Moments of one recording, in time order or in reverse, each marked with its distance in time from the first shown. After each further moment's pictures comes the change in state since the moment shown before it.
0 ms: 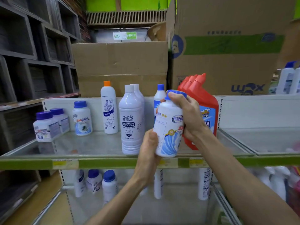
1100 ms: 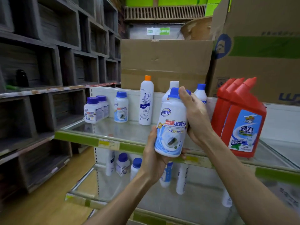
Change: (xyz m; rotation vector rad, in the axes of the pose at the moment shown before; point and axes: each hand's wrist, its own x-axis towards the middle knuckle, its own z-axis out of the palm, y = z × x) left_hand -0.046 0.061 -0.054 -0.254 0.047 -0.075; right_hand -0.020 0.027 0.095 -0.046 -0.162 0.040
